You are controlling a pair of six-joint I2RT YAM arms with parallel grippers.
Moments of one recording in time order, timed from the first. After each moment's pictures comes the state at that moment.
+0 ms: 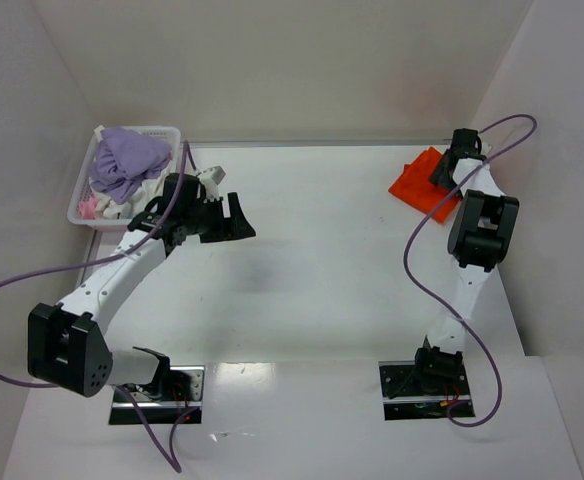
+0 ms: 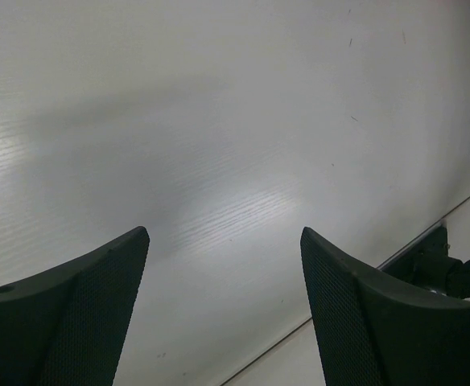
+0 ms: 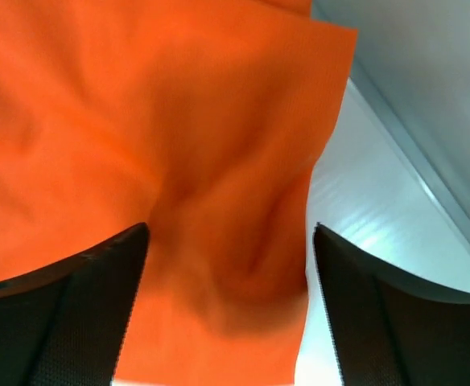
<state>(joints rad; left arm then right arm) -0.28 1.32 1.05 -0.46 0.38 -0.42 -0.25 2.28 1.86 -0.50 0.29 0.36</state>
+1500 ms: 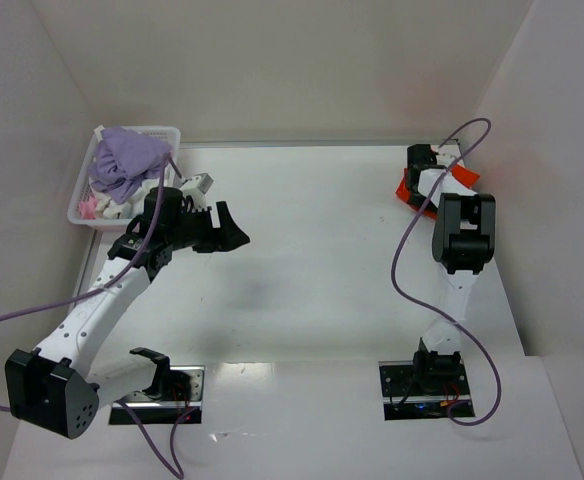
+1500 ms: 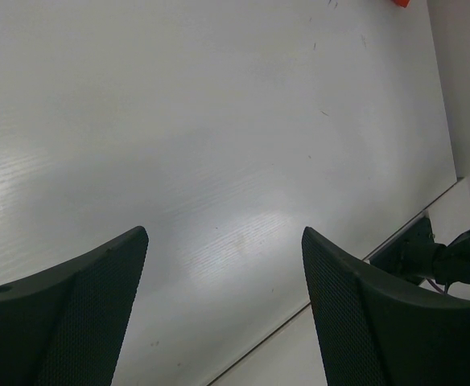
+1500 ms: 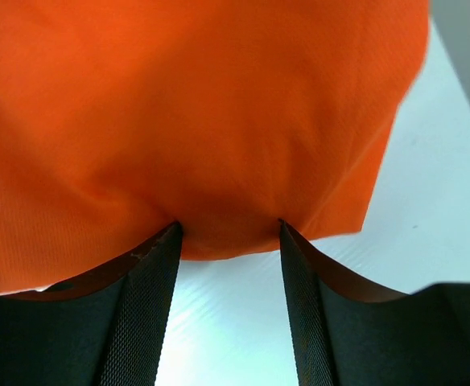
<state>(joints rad) -0.27 1.10 0.94 -0.44 0.41 -0.43 -0.04 2.17 1.60 -0.50 0.58 0.39</state>
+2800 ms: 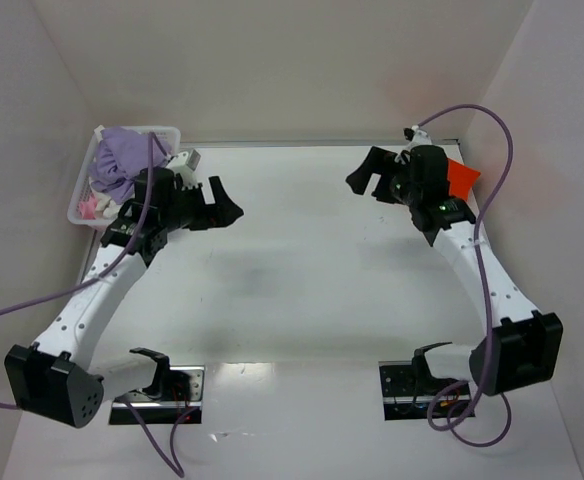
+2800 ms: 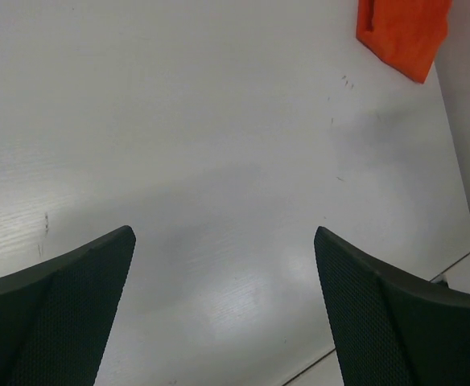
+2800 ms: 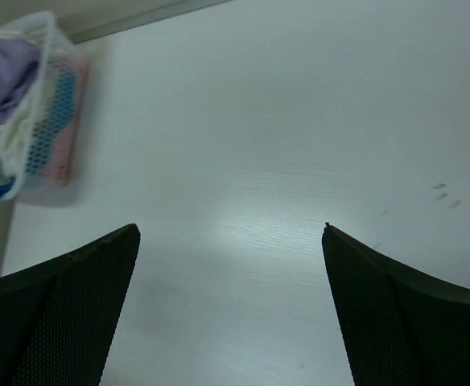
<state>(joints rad) -0.24 1.13 1.06 -0.44 0.29 -0.42 0.18 1.31 1.16 -0.29 -0.15 0.46</state>
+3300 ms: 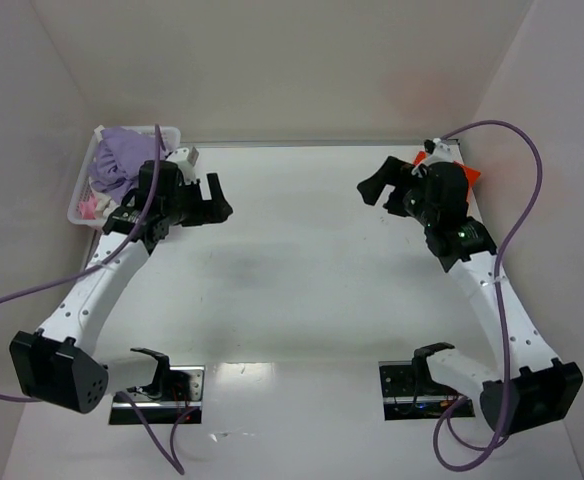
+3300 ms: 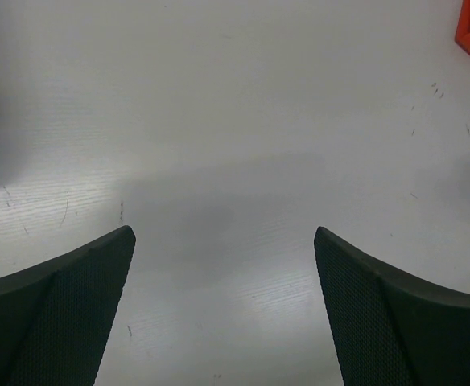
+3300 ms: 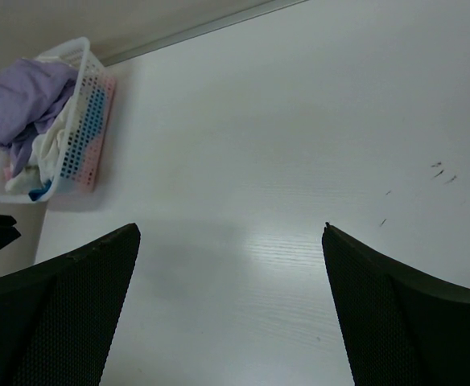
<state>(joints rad) -0.23 1.23 1.17 -0.55 0.12 -0.34 0.22 1.09 1.09 -0.34 -0.12 0.52</state>
